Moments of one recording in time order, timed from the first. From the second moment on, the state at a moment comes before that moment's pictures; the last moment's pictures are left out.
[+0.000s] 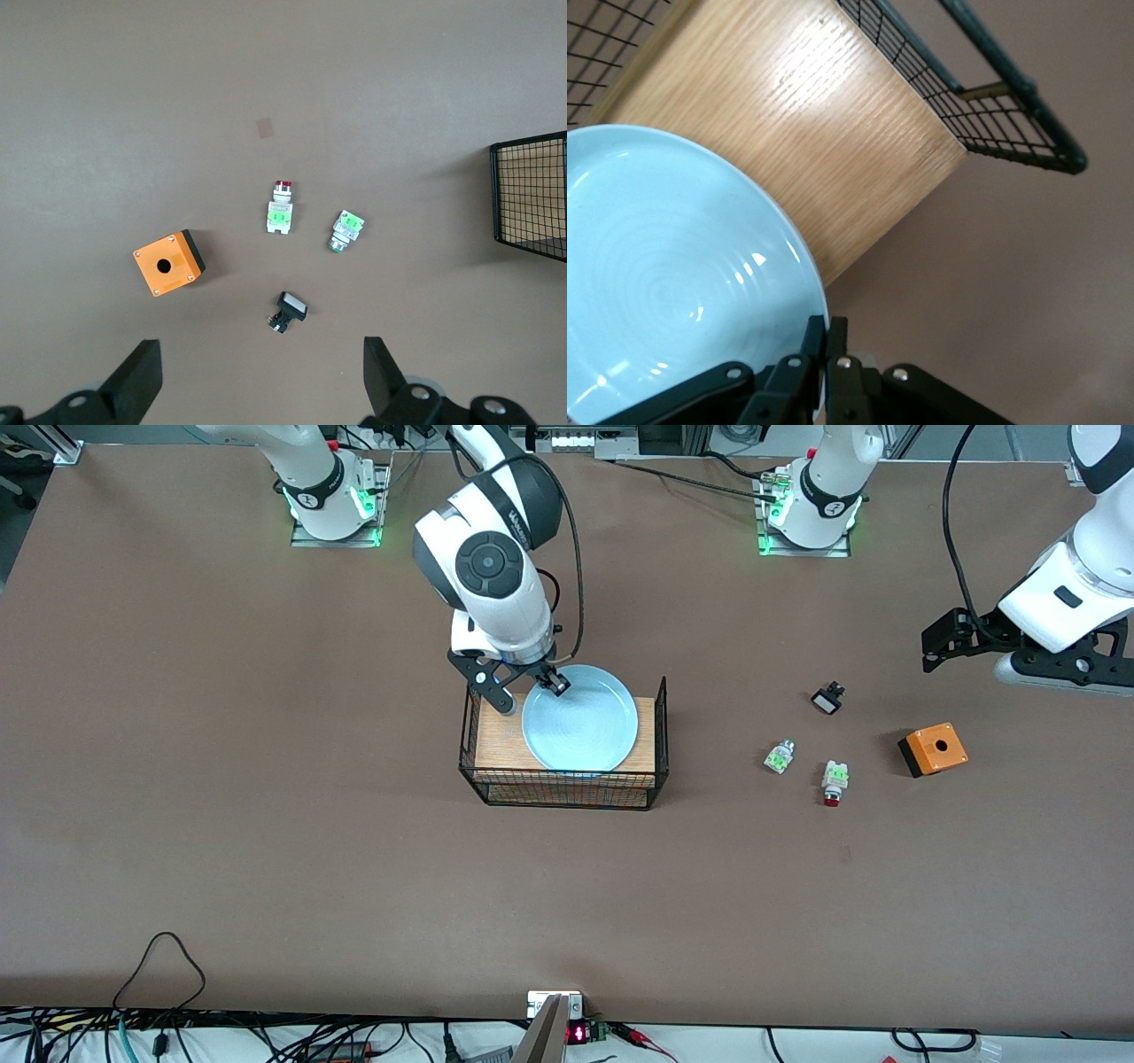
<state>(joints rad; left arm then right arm) 0.01 0.00 -0.08 -1.68 0.03 1.69 0.04 0.81 0.48 -0.08 -1.52 0.18 2.01 1.47</state>
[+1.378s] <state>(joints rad) 0.01 0.01 -0.08 -1.67 0.03 1.69 0.04 0.52 0.16 -0.11 -1.52 0.23 1.74 0.98</state>
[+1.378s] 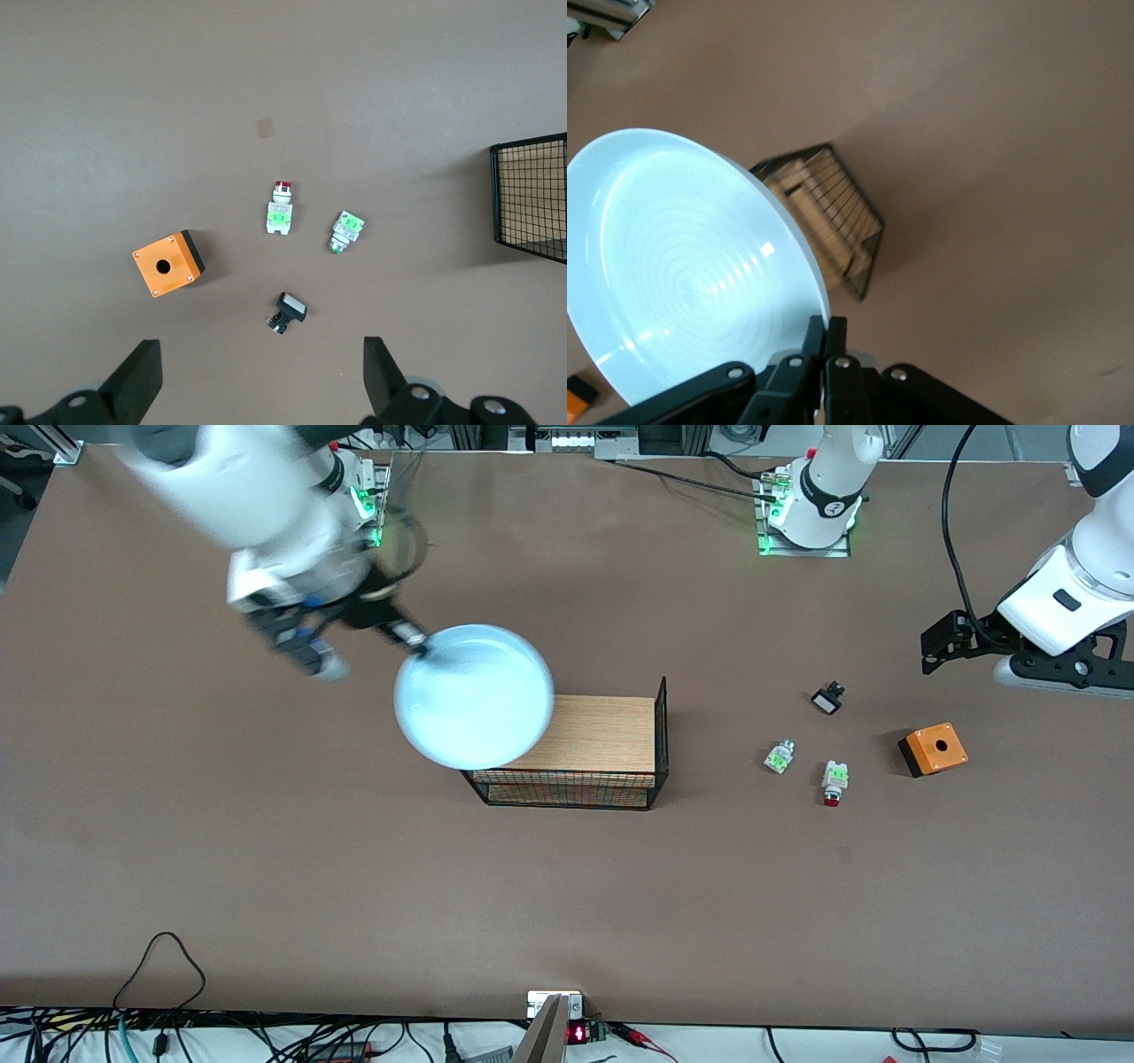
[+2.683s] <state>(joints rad) 0.04 0.01 -0.08 -1.66 0.03 1.69 0.02 0.09 0.18 -0.12 -2.00 0.04 1.99 -0.06</state>
